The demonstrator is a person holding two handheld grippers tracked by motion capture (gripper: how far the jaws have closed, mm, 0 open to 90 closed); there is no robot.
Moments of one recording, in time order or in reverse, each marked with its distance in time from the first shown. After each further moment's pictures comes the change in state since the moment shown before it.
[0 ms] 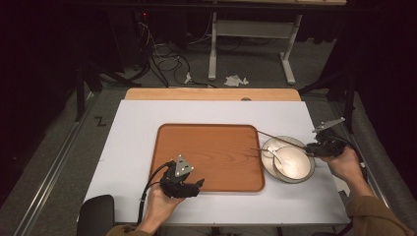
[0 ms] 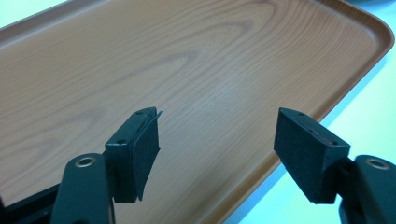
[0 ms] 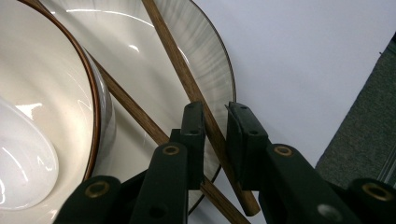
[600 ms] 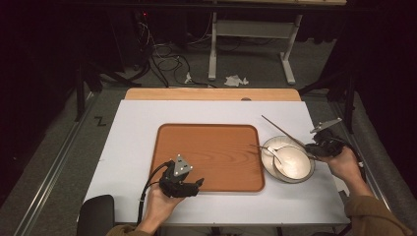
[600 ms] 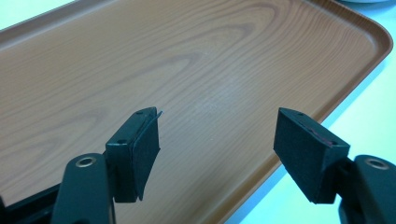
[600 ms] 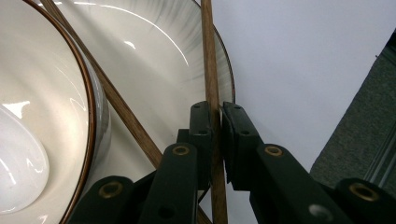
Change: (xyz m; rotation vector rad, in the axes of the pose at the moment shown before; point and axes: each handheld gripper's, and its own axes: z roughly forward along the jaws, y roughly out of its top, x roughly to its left) left arm 0.001 0.000 -0.002 -0.008 0.003 -0.007; right arm 0.003 0.002 0.003 0.020 -0.029 -0.027
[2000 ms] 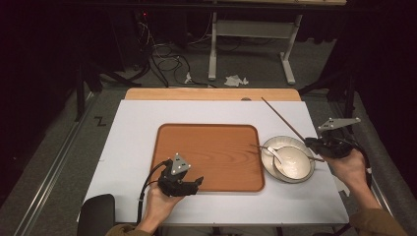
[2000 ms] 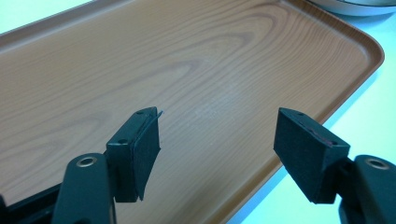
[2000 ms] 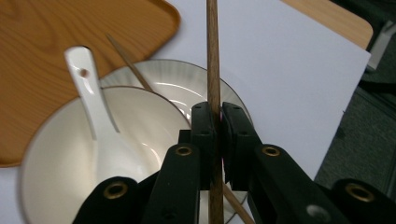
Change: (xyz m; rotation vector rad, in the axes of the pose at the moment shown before) left arm 0.003 0.002 -0.004 -0.026 -0.014 -0.029; right arm 0.040 0.010 -0.071 -0.239 0.000 0.013
